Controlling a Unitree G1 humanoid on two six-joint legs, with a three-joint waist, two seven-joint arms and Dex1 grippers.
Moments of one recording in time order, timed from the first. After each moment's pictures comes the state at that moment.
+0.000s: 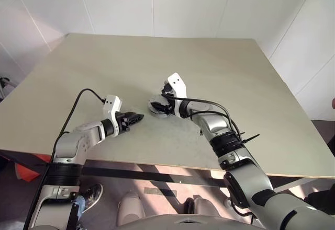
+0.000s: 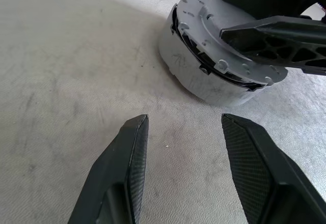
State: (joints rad) left arm -0.30 0.41 0.06 0.03 -0.52 0.78 -0.62; right arm -0.68 -0.08 0.21 0.48 0.12 0.39 0.57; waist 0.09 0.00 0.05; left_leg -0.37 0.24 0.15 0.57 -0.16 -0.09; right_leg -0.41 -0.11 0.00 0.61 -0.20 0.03
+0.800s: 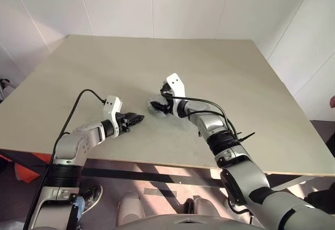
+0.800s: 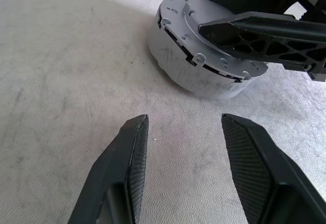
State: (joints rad) left arm -0.29 0.41 0.06 0.02 -0.52 0.79 -0.62; right arm -0.73 -0.04 0.16 0.58 0.11 0.38 0.54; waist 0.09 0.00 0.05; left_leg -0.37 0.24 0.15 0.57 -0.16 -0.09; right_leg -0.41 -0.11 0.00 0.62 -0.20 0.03
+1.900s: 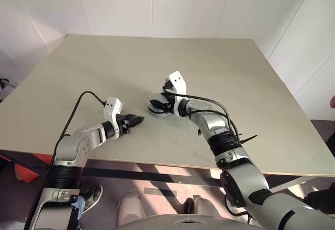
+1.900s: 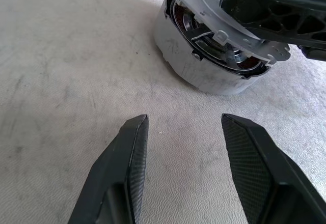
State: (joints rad) left arm -0.28 0.40 0.06 0.02 -0.52 0.79 -0.61; right arm -0.69 -0.05 0.15 0.49 0.12 0.42 0.57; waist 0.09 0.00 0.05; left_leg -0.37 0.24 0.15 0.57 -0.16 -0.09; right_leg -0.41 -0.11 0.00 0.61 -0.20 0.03
